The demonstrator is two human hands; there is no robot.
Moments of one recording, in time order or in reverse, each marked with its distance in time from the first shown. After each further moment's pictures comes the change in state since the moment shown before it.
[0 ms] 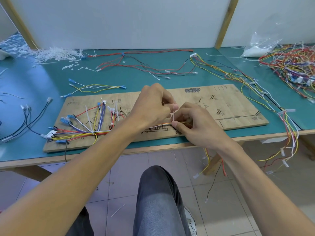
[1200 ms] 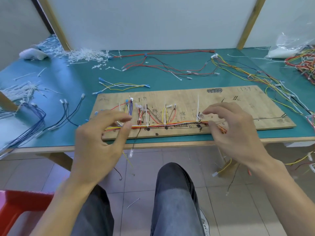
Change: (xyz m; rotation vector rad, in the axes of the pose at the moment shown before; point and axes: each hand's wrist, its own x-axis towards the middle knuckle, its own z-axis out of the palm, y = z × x) left_hand -0.172 -0.050 -0.091 0.077 0.519 0.057; right_hand -0.038 -0.031 -0.008 -0.140 0.311 -0.115
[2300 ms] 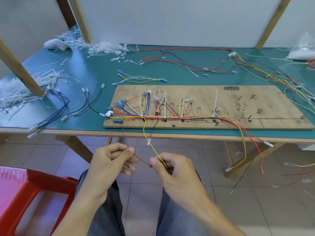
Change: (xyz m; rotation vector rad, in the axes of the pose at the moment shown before) left_hand -0.083 -0.036 -0.016 -0.504 -0.156 -0.832; right_hand -0.082 -0.142 0.095 0.678 -0.424 0.399
